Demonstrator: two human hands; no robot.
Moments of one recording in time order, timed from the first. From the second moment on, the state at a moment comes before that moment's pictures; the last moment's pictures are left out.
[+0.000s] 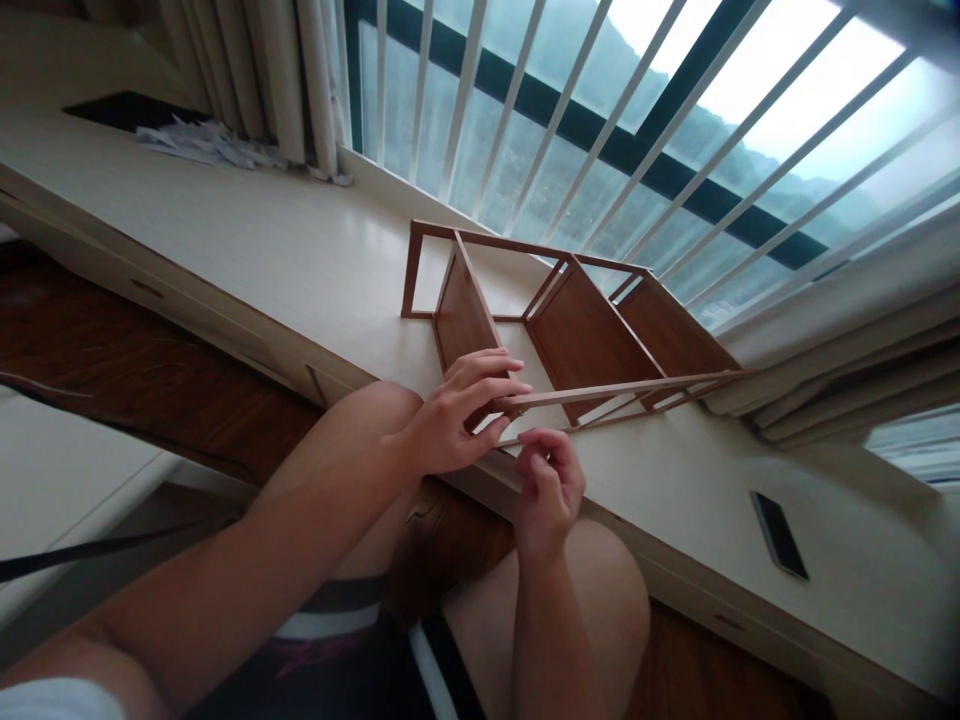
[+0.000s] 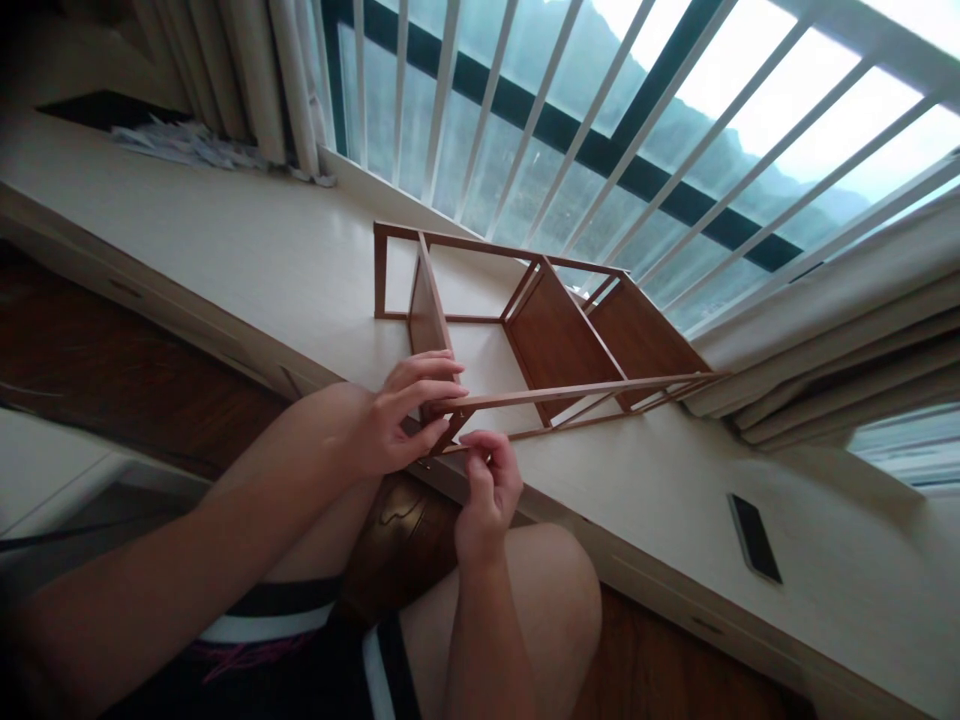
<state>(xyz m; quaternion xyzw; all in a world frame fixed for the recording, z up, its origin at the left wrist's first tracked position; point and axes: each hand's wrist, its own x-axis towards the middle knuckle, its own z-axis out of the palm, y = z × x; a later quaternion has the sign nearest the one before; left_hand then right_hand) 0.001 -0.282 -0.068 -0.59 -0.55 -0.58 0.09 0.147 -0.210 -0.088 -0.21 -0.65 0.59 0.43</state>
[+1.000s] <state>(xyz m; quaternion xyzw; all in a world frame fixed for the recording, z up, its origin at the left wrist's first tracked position) 0.072 -0.286 -0.093 -0.13 -0.29 -0.68 -0.66 0.158 -0.235 -0.095 -0.09 -0.76 0.44 0.46</state>
